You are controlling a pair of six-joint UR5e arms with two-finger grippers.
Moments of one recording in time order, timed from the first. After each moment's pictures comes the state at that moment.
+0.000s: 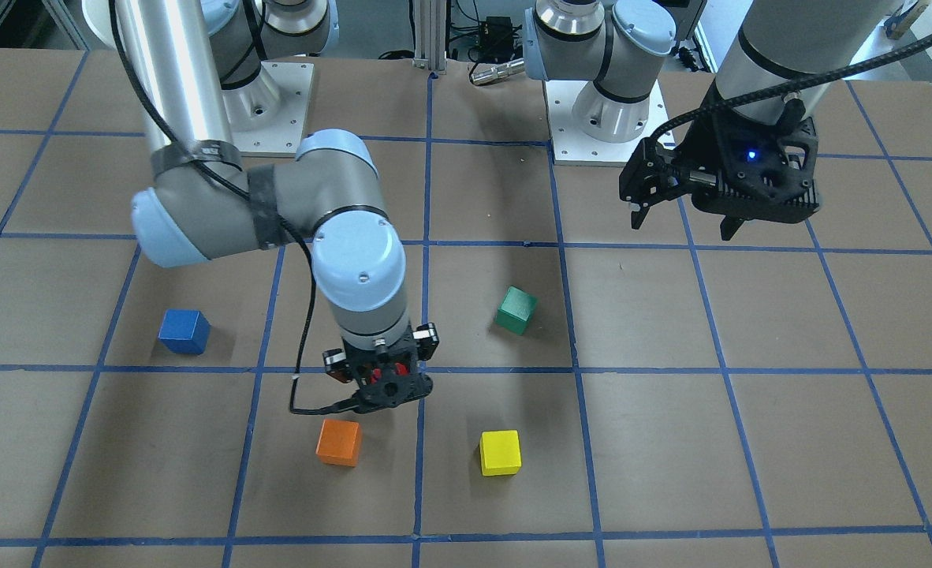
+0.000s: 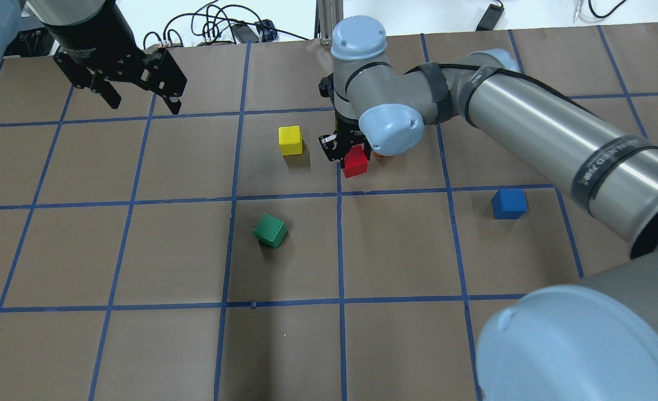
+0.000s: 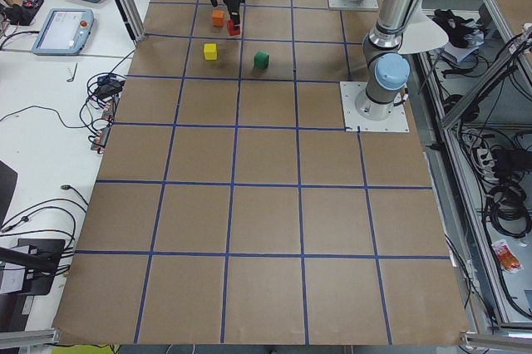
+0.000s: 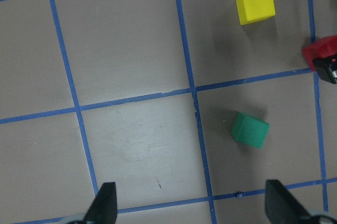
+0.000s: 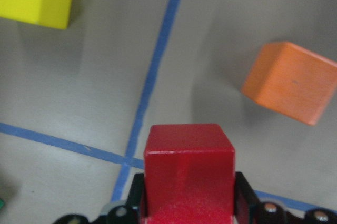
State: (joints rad) left arm -1.54 -1.66 -1.41 -1.63 1.59 0.18; right arm 1.83 -1.07 1.48 -1.95 -1.54 0.01
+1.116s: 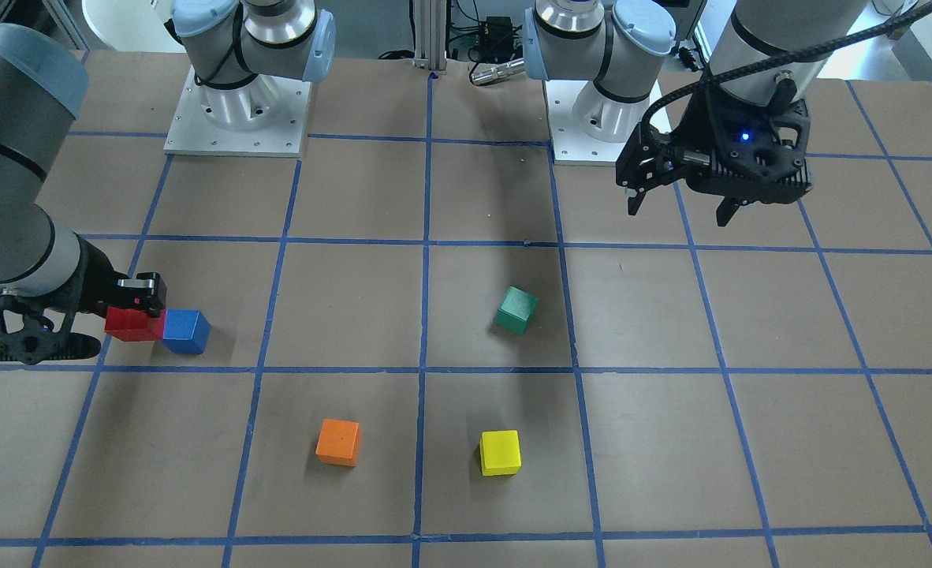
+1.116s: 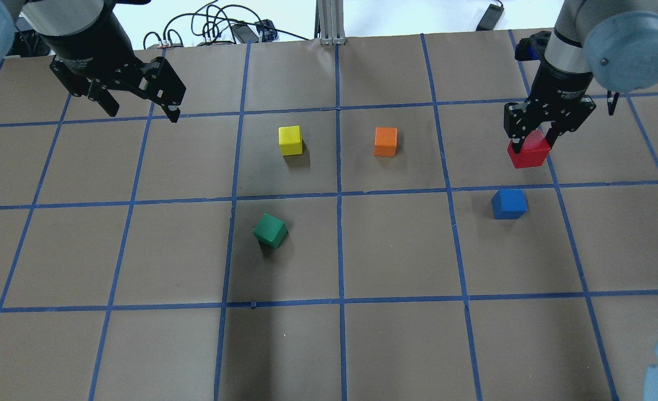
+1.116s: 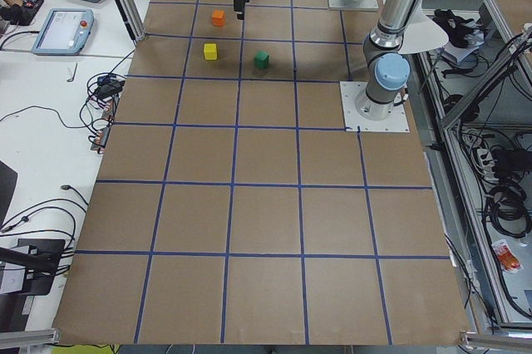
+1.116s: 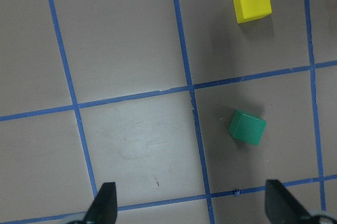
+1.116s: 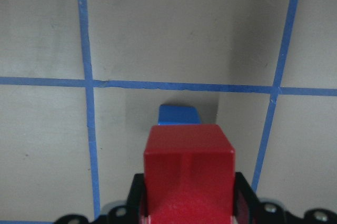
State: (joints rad) left arm -1.54 -1.62 -1.45 -1.63 1.60 0.18; right arm 1.37 -1.31 1.61 -1.68 -1.63 -0.25
